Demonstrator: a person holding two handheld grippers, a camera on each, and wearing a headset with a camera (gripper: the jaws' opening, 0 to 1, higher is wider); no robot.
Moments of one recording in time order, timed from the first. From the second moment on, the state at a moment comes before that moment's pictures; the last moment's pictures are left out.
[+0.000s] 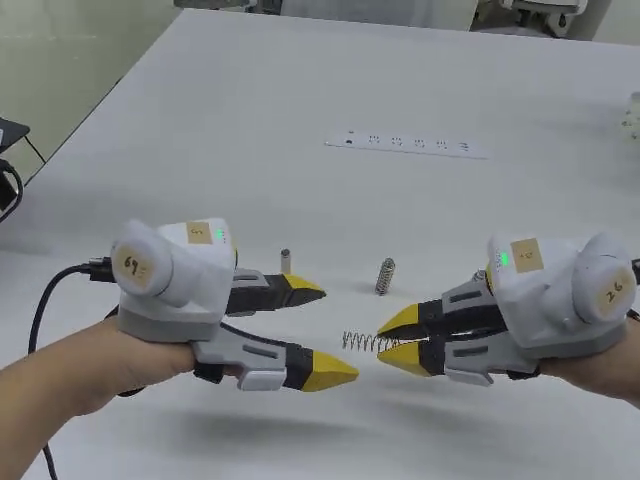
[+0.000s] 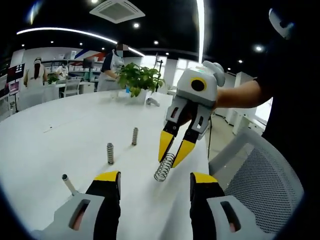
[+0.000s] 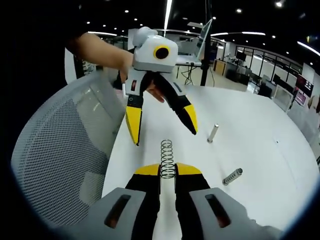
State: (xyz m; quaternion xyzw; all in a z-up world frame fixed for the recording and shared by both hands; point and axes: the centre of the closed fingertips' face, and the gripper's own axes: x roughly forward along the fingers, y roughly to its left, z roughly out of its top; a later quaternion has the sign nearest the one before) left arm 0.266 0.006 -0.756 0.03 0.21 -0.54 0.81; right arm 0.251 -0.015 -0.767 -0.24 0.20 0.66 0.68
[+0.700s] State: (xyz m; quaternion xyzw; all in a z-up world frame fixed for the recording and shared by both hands) left arm 0.255 -0.016 -0.753 0.05 0.19 -0.58 0.79; right arm 0.245 -0.016 -0.754 -0.24 0.19 0.68 0.67
